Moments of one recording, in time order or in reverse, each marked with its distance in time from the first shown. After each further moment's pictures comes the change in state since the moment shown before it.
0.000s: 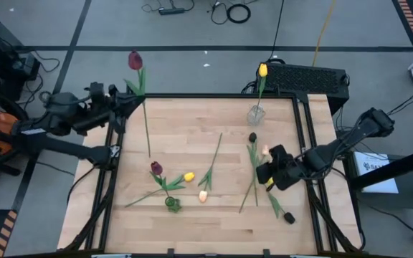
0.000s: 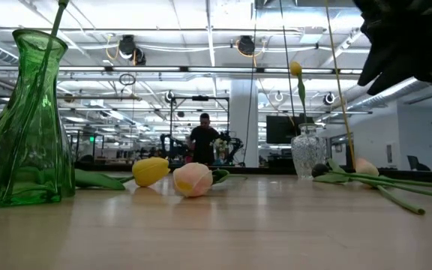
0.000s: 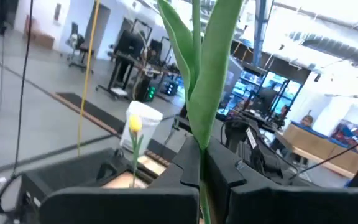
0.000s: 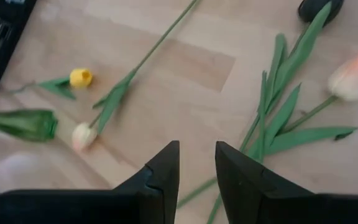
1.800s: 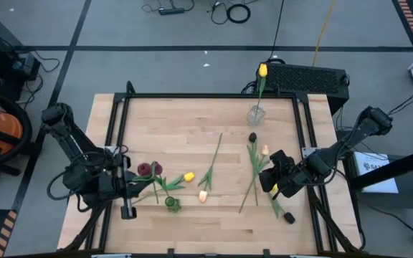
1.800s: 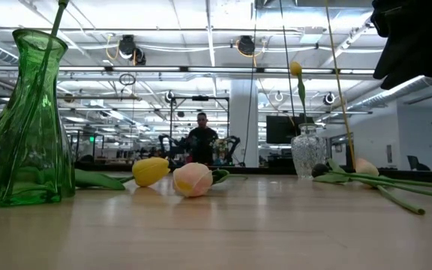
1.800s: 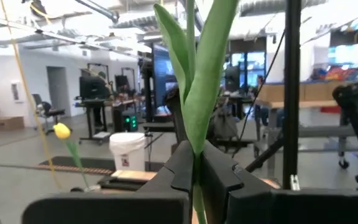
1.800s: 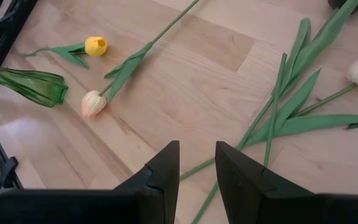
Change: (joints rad) left arm -0.955 0.423 -0.386 1.241 -0.715 0.884; right arm 0.097 0.000 0.000 0.005 0.004 -0.038
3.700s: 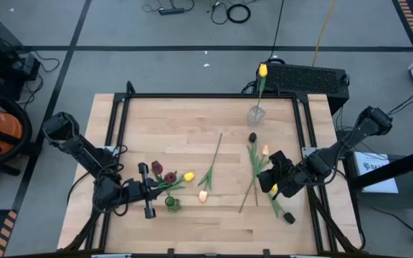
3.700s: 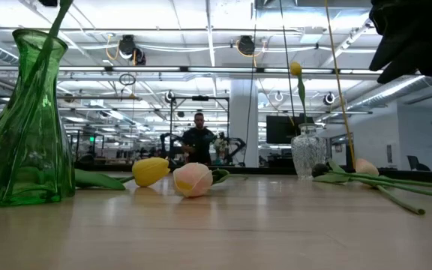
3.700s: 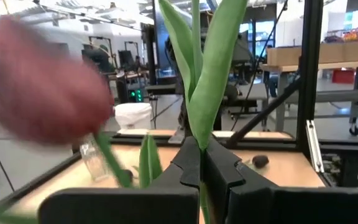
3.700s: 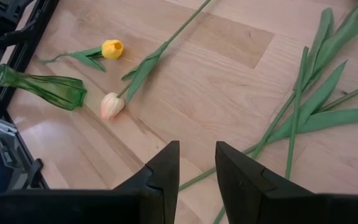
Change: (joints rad) left arm 0.115 0.199 -0.255 0.135 0.060 -0.286; right arm 0.000 0.000 0.000 0.061 -0.006 0.022
